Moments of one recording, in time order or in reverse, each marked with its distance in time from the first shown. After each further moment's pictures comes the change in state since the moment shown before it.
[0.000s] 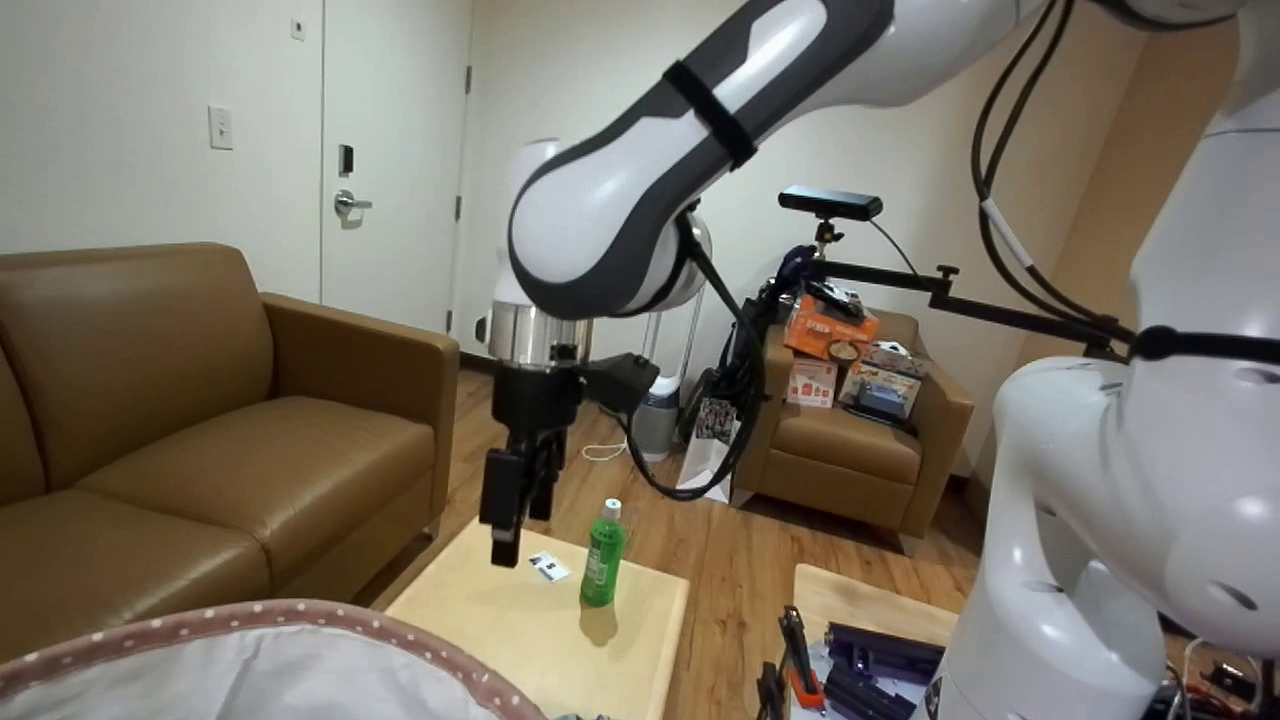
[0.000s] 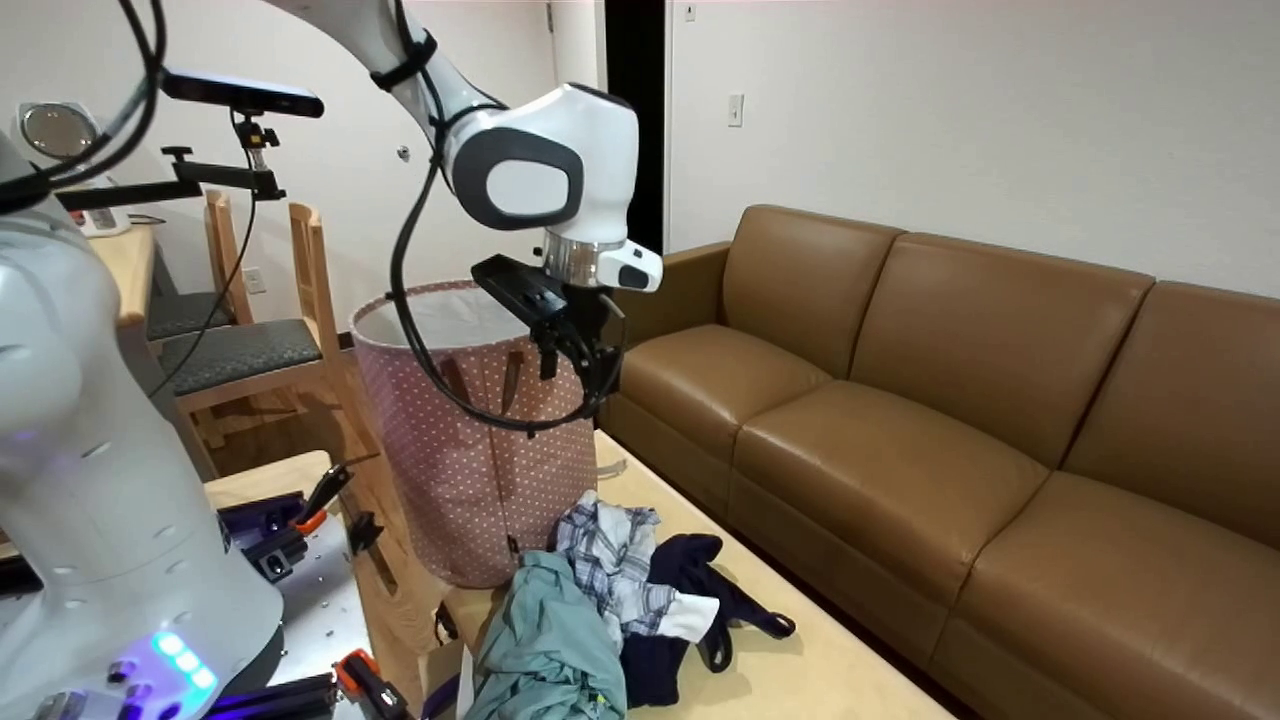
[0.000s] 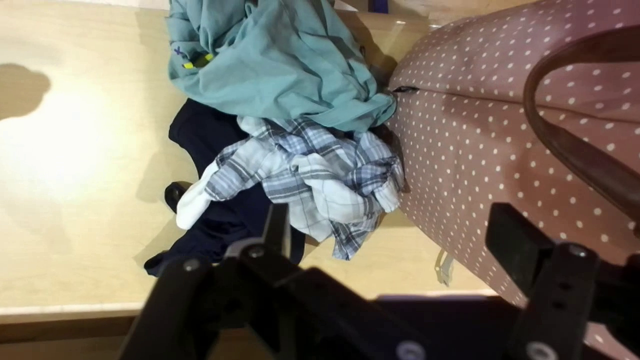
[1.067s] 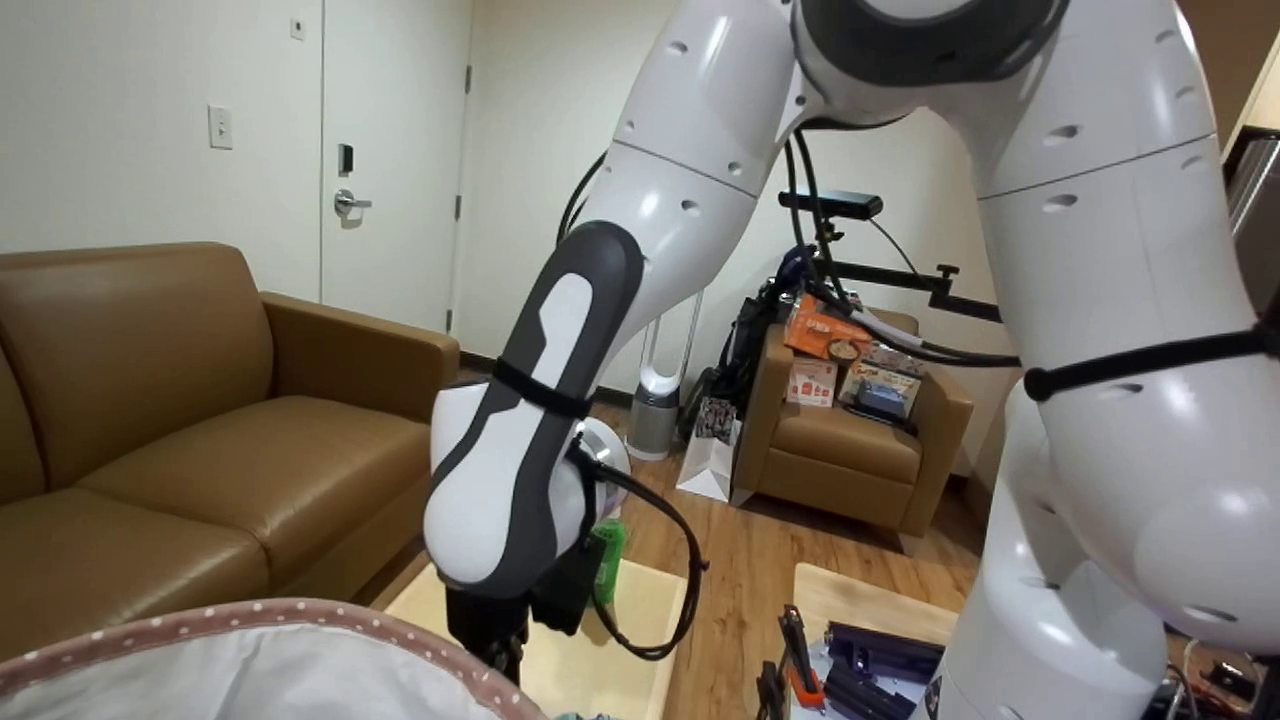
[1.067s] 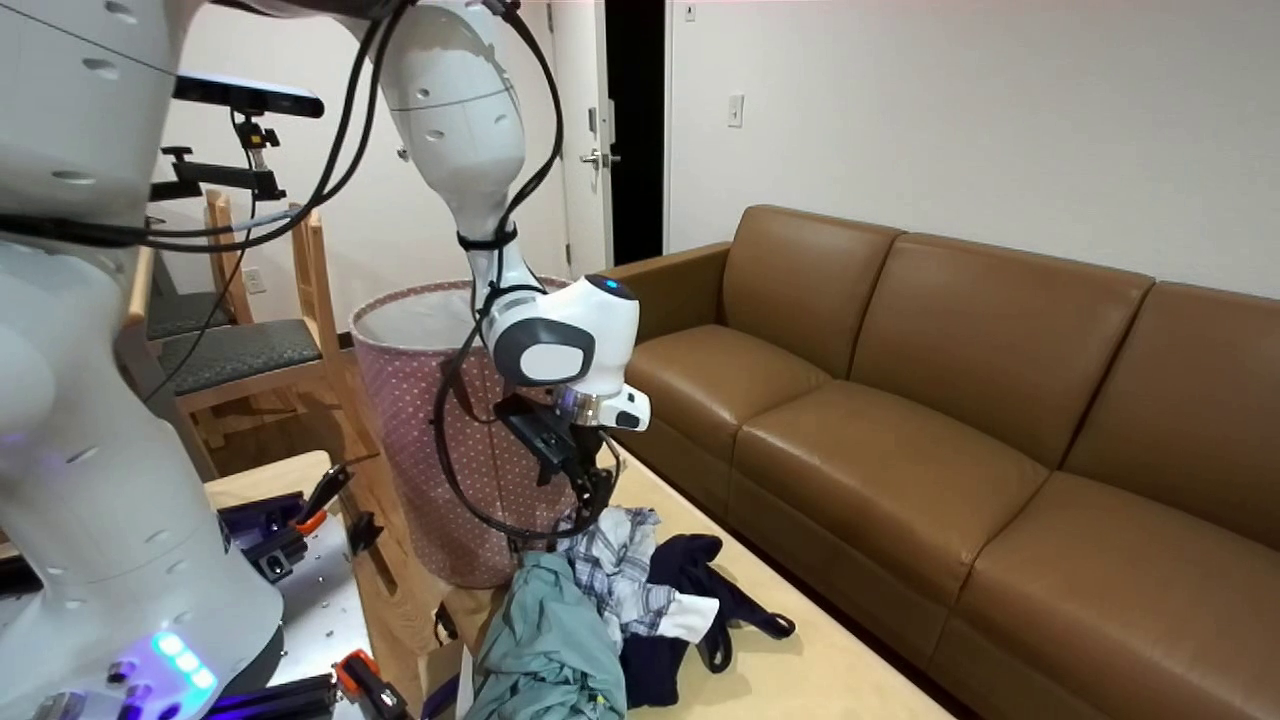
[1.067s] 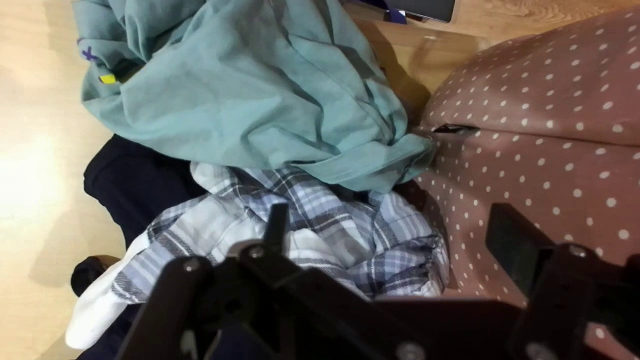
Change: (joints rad) arm -0.102 0.575 0.196 0.117 0.038 0.357 -0.029
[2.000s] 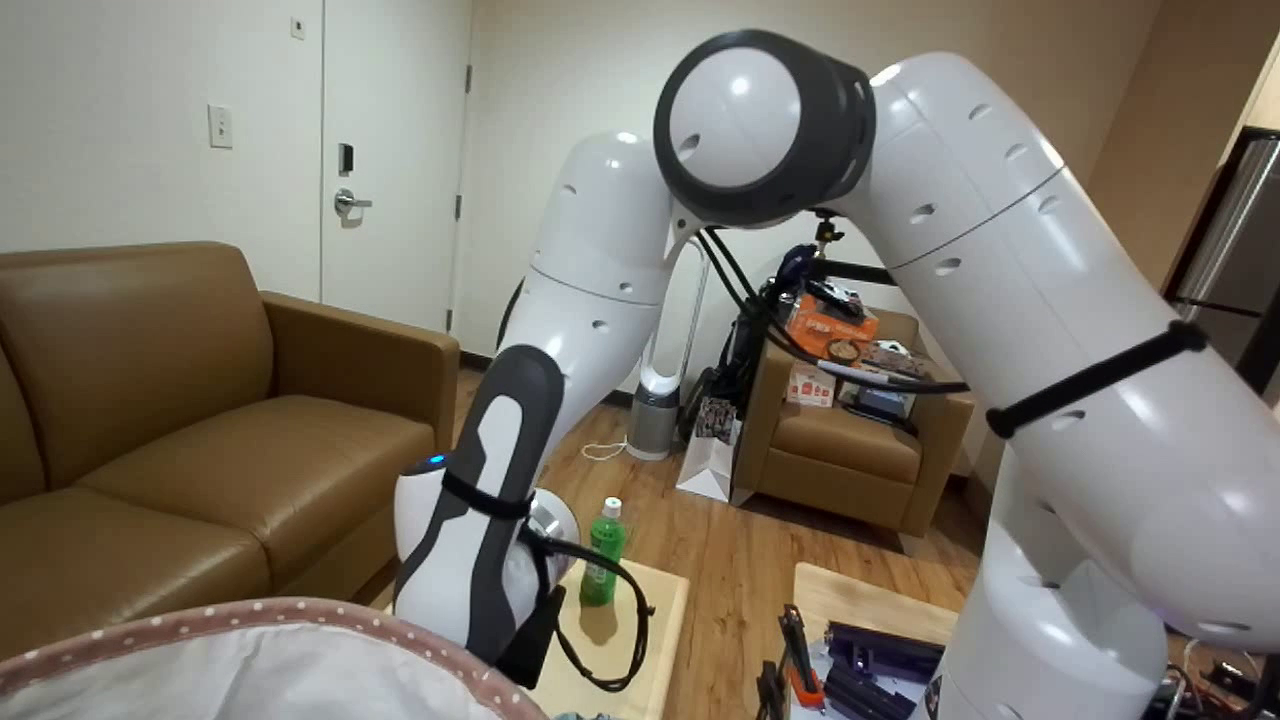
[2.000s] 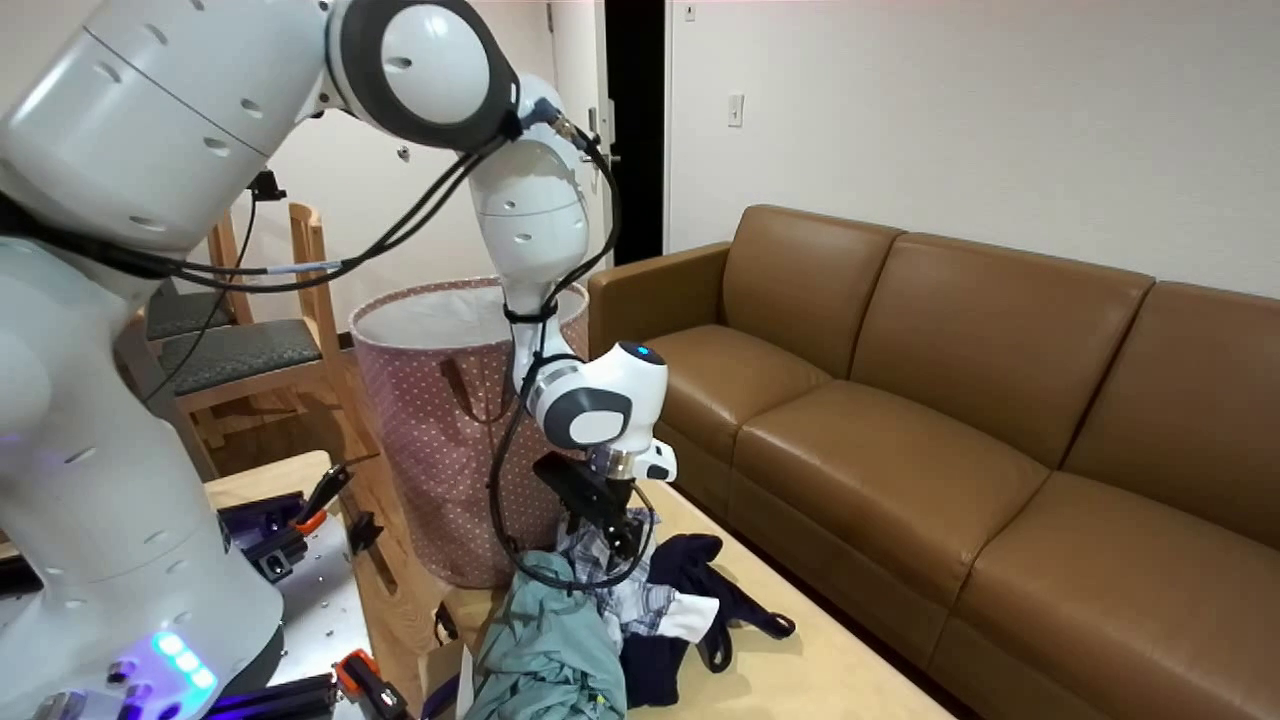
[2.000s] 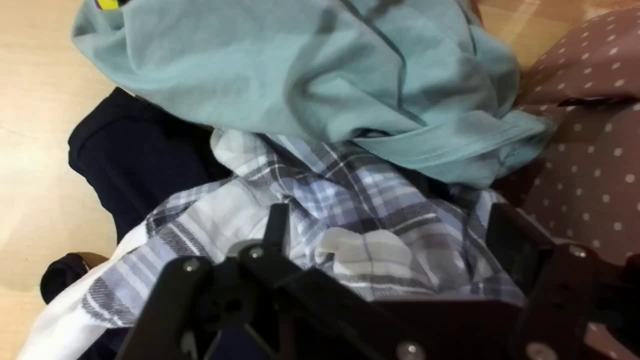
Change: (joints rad) arm -0.014 0.334 -0.030 0.258 -0.143 0.053 0.028
